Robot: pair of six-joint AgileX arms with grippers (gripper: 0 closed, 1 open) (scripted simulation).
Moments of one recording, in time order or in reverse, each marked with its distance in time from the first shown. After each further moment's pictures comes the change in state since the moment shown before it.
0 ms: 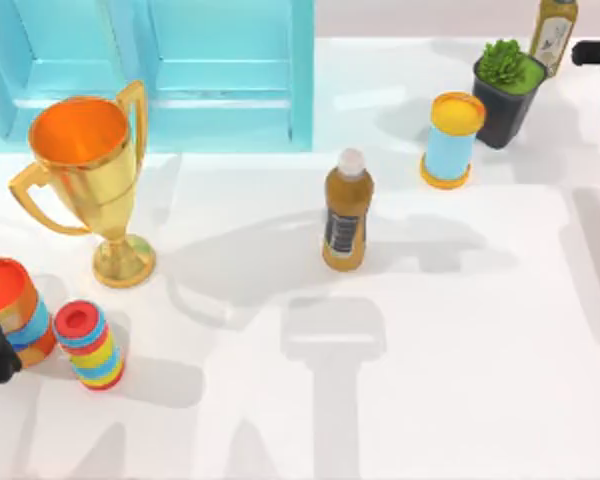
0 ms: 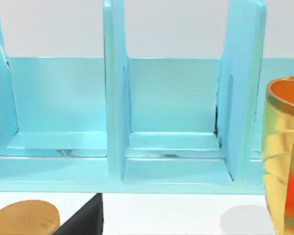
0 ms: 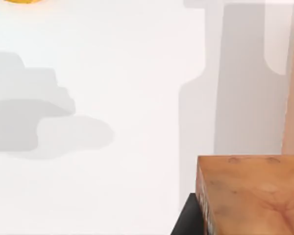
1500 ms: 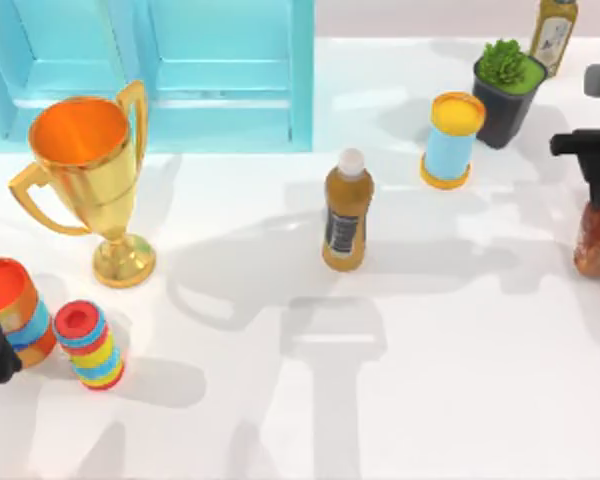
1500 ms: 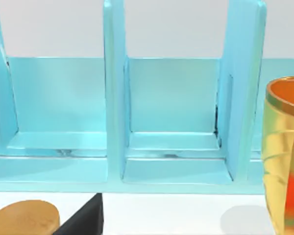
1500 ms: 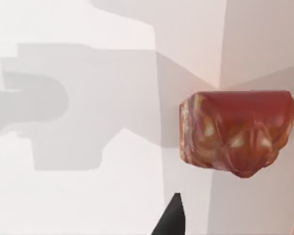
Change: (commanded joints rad) left arm 0.000 0.000 0.000 0.000 0.000 0.000; right arm 0.019 0.012 -0.283 0.141 0.048 0.024
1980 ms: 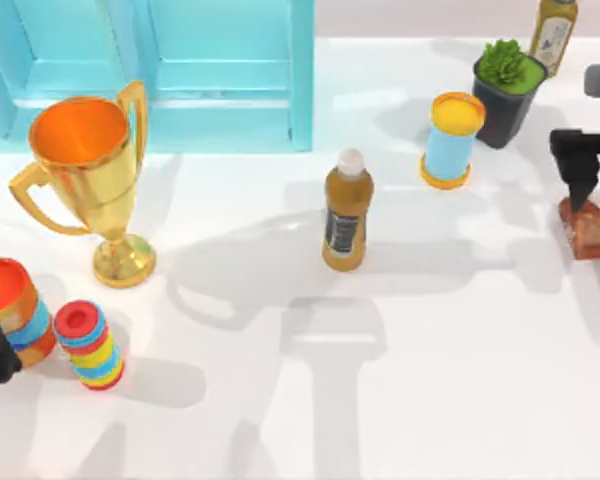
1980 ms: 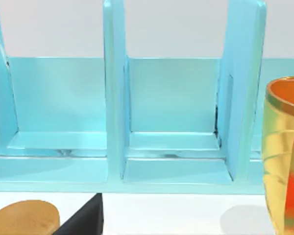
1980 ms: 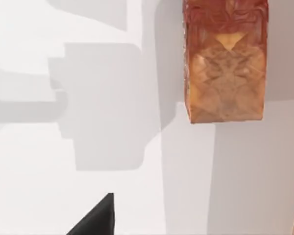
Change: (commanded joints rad) left arm 0.000 0.000 0.000 0.000 0.000 0.000; right arm 0.000 0.000 0.000 0.000 0.000 0.000
